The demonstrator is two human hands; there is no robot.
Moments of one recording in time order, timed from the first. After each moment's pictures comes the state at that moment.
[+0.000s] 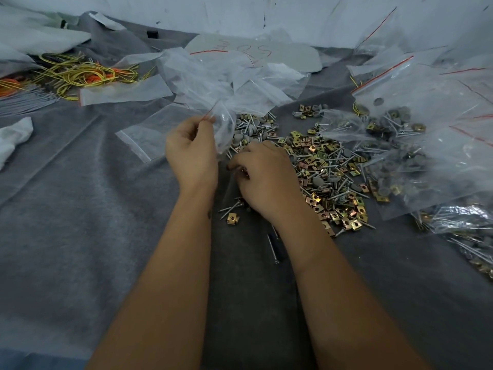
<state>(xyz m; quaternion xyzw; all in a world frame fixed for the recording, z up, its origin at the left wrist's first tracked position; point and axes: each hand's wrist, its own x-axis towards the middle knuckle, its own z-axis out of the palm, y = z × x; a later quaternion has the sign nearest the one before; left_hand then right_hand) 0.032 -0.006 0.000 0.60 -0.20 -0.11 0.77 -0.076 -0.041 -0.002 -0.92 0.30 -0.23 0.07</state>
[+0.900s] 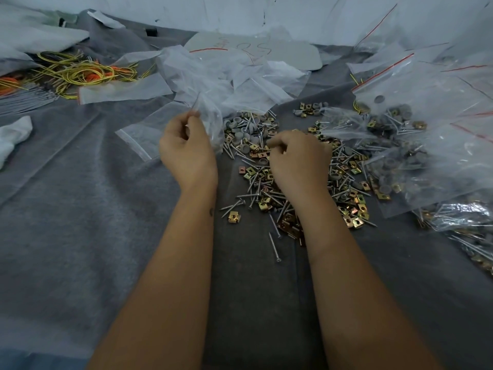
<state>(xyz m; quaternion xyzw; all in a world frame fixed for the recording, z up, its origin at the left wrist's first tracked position) 0.036 -0.009 0.000 0.61 -0.14 -0.05 0.78 -0.093 -0.060 0.007 -0.81 0.47 -0.32 0.14</state>
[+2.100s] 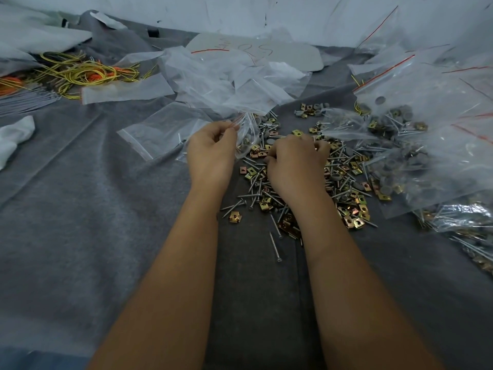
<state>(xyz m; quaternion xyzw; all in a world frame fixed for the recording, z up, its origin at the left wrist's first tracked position) 0.026 -0.012 -0.007 0.65 -0.28 -0.18 0.68 -0.085 -0.068 0.000 -0.86 0.48 -0.18 -0.01</state>
